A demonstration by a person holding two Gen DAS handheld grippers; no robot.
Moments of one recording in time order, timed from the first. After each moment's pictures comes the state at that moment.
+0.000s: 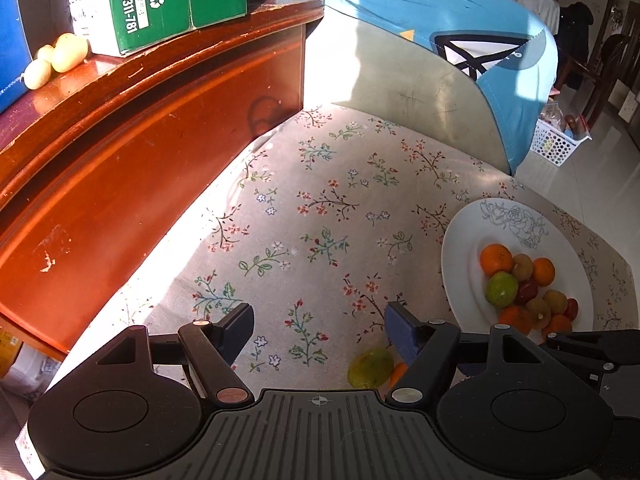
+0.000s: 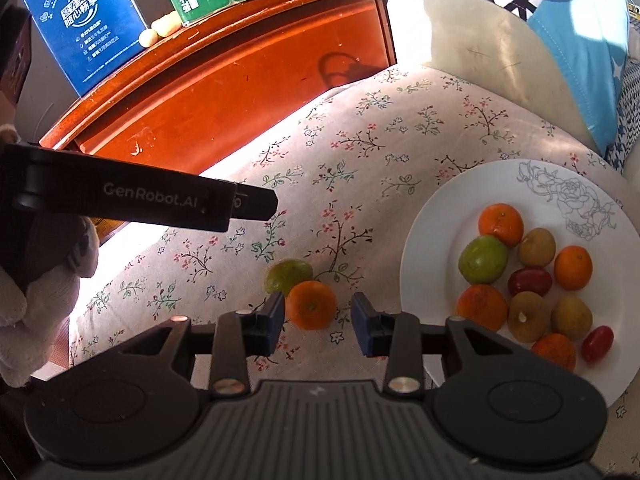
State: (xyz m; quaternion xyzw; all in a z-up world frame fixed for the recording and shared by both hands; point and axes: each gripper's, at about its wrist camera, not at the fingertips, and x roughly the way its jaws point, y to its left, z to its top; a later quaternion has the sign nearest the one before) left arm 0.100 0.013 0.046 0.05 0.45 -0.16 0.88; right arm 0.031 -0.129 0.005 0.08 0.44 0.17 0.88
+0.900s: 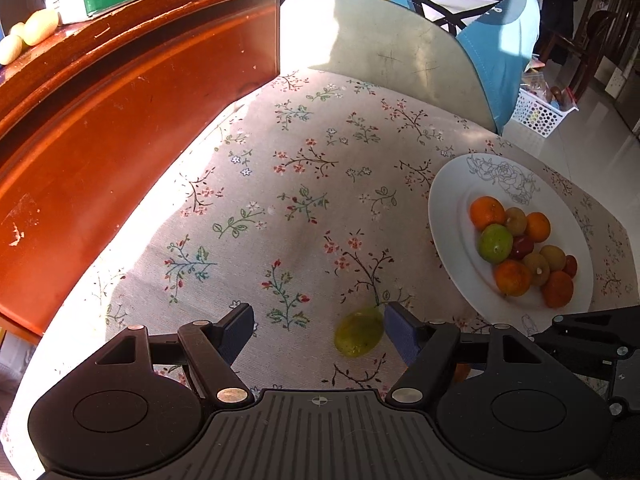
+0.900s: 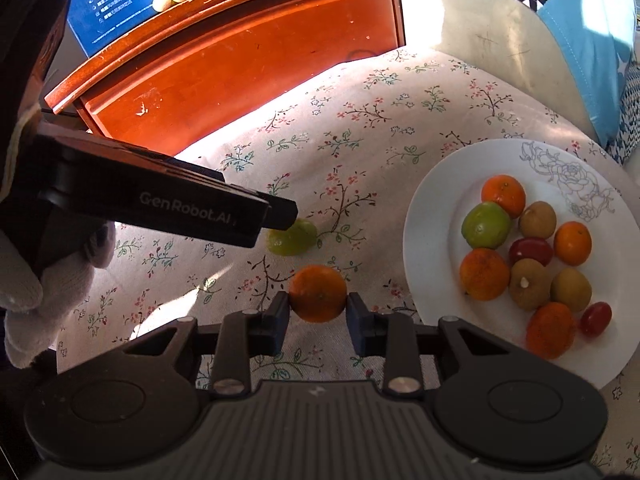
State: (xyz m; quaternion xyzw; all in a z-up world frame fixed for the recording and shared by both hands) left arm 0.088 0.006 0.019 0.07 0.47 -0.19 0.86; right arm 0.011 -0.127 -0.004 0.04 0.46 0.18 0.87
